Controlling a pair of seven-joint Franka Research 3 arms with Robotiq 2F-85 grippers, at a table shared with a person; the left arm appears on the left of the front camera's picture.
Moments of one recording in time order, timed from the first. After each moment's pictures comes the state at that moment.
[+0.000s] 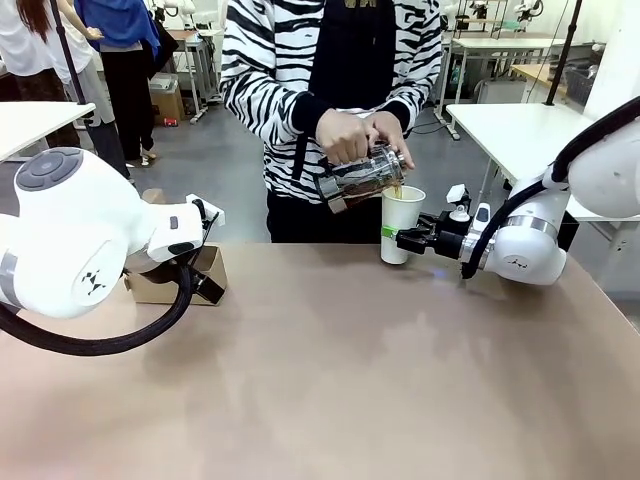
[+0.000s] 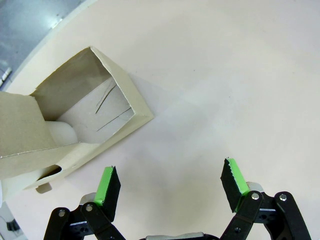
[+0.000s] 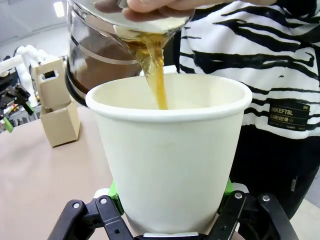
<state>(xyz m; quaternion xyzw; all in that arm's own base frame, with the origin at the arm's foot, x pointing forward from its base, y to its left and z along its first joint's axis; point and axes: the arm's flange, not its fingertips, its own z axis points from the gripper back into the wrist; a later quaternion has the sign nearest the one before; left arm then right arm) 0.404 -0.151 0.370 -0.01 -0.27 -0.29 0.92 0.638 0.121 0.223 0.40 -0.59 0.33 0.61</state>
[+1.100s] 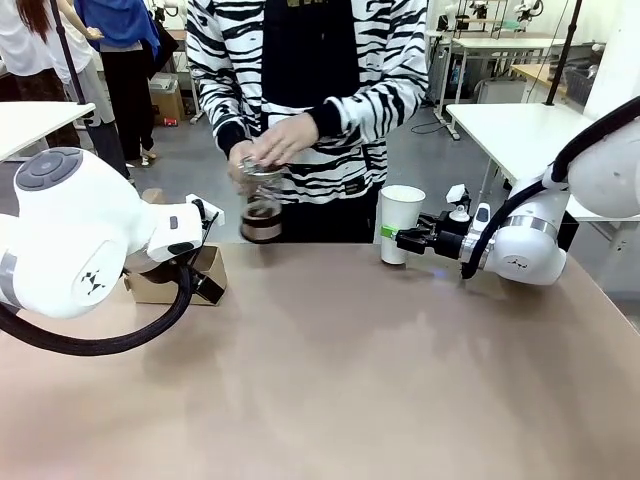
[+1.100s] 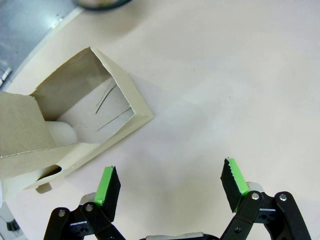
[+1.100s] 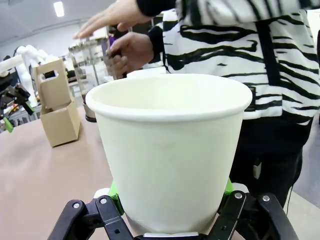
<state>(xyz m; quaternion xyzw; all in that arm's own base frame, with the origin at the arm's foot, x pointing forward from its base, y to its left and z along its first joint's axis) 0.404 -0.151 0.370 -0.01 -0.27 -0.29 0.92 0.638 0.121 0.223 0.40 -0.59 0.33 0.61</state>
